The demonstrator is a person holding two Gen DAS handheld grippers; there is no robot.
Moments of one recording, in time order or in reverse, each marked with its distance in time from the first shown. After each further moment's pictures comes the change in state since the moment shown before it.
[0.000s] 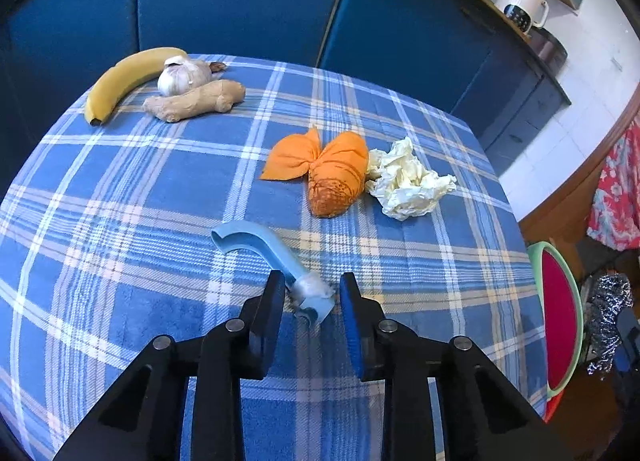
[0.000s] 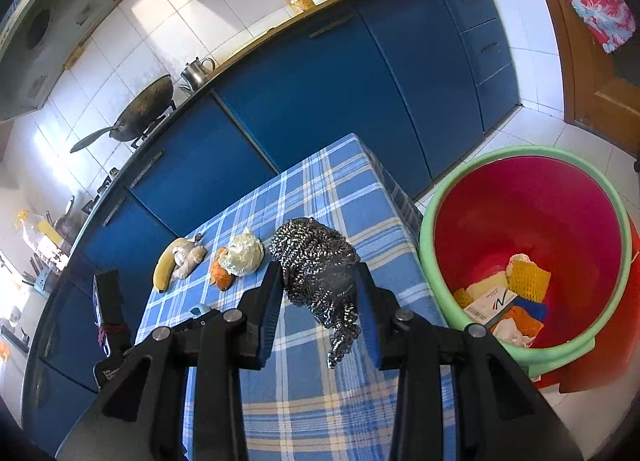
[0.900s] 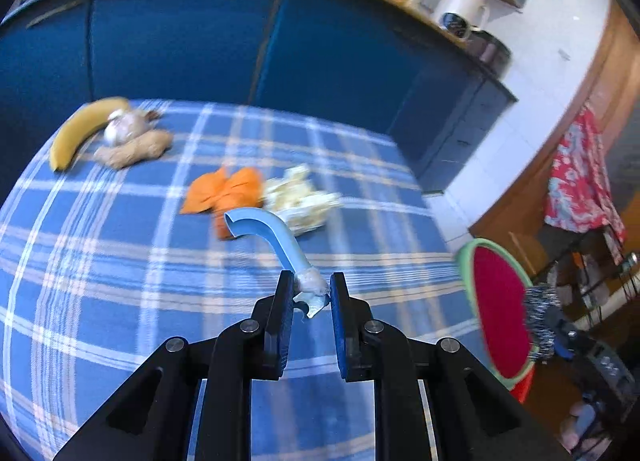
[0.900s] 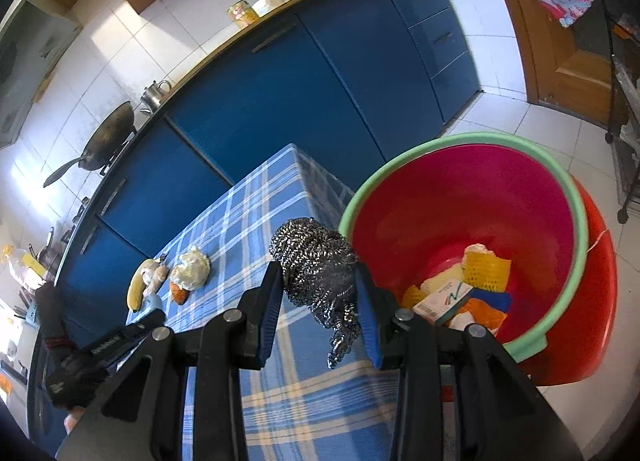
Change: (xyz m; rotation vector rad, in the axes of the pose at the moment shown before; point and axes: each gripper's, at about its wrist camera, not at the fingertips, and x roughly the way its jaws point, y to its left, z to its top) left arm -0.046 -0.056 -0.005 0.110 -0.094 -0.160; right arm -0.020 -0.067 0.004 0.103 -0.025 -0.092
